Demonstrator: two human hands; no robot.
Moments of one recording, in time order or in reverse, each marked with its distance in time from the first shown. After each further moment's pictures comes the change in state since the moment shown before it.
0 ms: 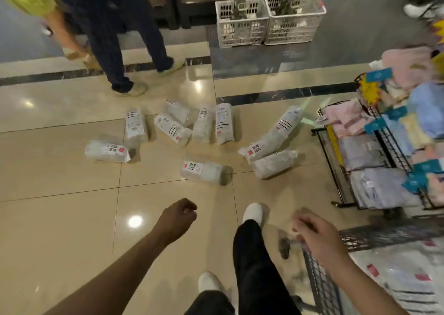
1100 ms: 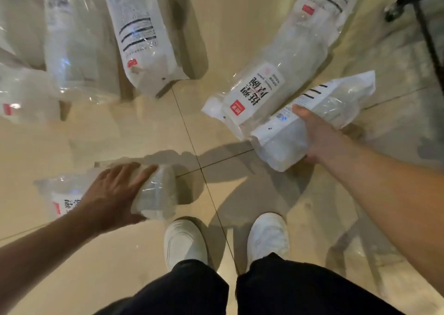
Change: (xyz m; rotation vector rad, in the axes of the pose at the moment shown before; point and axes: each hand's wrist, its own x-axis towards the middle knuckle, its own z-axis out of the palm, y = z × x) left_hand 0.694 -0.129 0.196 1.066 -0.182 0.567; right_hand 0.824 0.212 0.184 0.690 0.166 0.674
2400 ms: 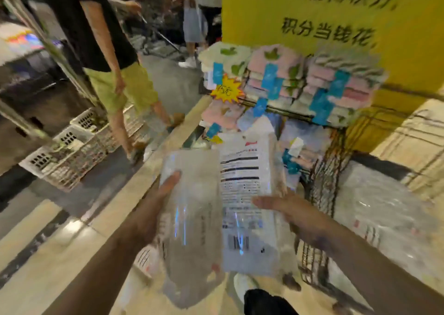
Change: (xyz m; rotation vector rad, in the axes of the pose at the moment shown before) left_hand -0.403 0.295 -0.705 -1.282 -0.127 0.411; right_hand -0.906 -0.002 -0.329 0.307 -0.175 -0.692
